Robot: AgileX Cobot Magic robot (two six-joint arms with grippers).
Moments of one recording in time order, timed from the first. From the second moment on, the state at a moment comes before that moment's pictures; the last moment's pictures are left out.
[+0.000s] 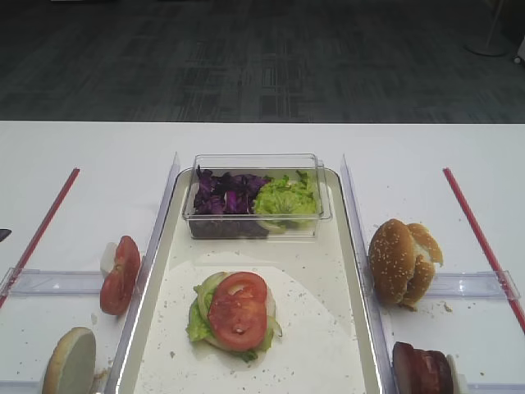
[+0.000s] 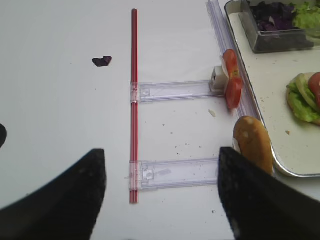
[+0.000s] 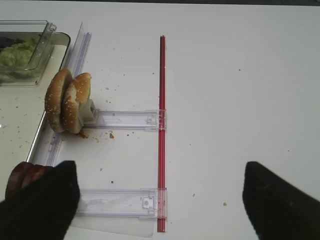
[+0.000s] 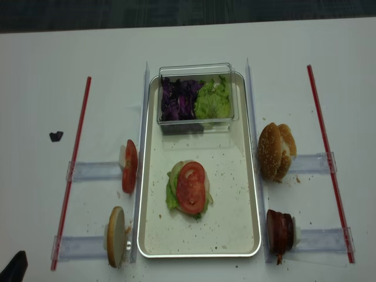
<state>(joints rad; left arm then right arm) -0.02 -0.02 -0.49 0.02 1.19 -0.05 -0.03 -0.02 -0.48 0.05 1.13 -0.05</state>
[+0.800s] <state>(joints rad) -0.02 -0.02 -0.49 0.02 1.19 -0.05 -0.03 -0.02 -0.48 0.05 1.13 -0.02</state>
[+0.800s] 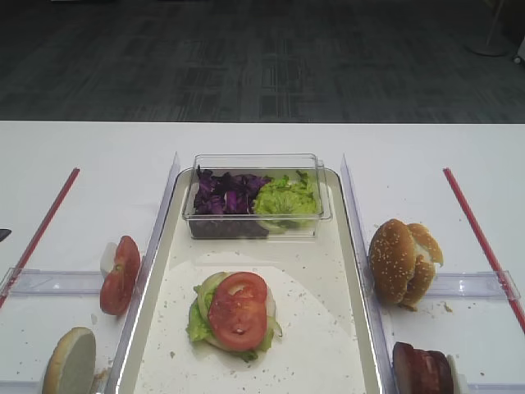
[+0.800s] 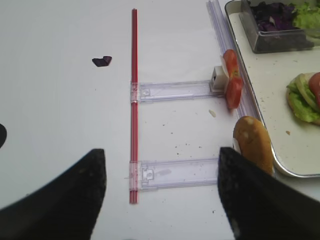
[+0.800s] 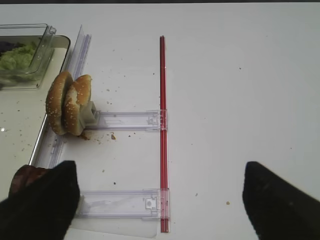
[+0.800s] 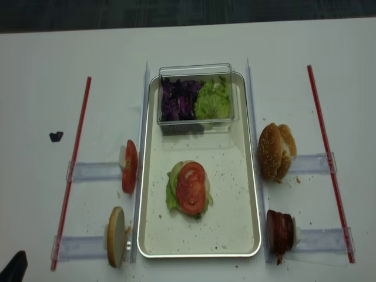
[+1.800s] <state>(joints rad) -0.02 -0.02 -0.49 0.02 1.19 -0.05 -0.03 0.81 -0.67 0.14 1.13 0.02</state>
